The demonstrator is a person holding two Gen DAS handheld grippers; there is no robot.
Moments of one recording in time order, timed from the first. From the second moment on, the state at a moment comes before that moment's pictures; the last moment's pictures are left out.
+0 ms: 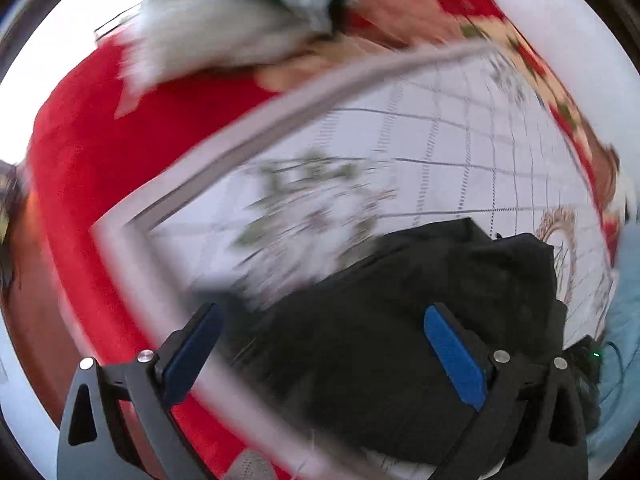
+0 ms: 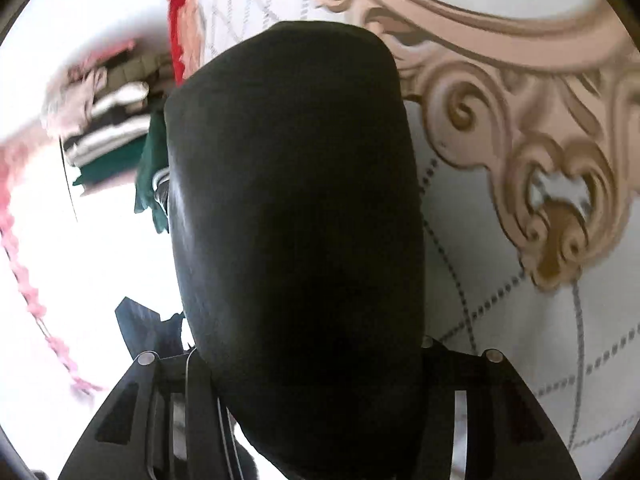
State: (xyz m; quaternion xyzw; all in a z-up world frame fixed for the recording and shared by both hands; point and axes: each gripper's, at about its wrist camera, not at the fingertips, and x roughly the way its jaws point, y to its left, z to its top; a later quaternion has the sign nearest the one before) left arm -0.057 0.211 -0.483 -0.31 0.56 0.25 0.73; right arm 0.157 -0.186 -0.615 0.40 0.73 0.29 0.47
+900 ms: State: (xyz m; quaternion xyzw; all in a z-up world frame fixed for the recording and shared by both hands) left arm -0.033 0.146 -0.541 -0.52 0.45 0.17 0.71; right arm 0.155 -0.203 -0.659 0.45 0.72 0.31 0.44
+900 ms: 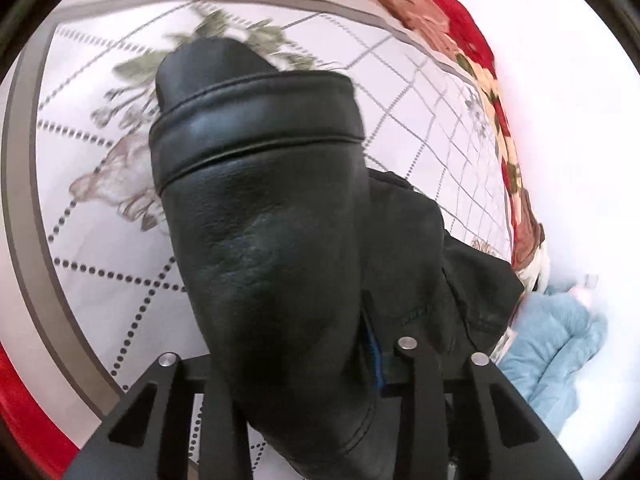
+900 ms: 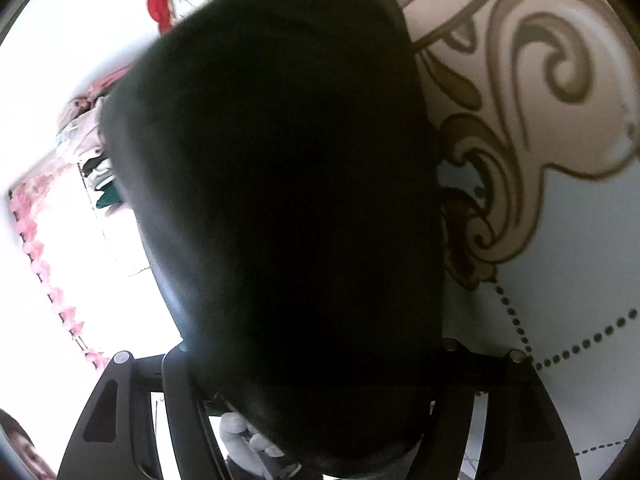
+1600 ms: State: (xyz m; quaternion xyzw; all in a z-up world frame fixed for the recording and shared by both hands) left arm 0.072 0.119 -0.435 -0.45 0.41 0.14 0.78; right arm 0.244 -0.209 -0.550 0.45 0.64 0.35 0.52
